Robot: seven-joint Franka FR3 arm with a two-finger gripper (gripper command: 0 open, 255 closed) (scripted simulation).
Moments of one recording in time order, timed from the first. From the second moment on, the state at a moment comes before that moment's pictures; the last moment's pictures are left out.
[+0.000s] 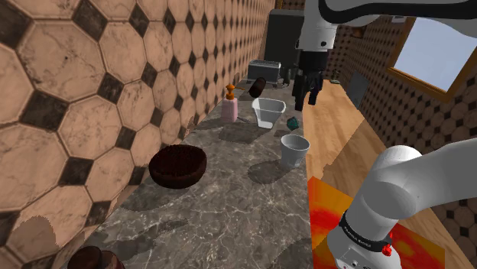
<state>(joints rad) -0.01 -0.77 -0.03 -2.33 0.03 1.45 -0.04</state>
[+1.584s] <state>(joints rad) -0.13 -0.51 0.04 -2.75 -0.19 2.20 0.14</state>
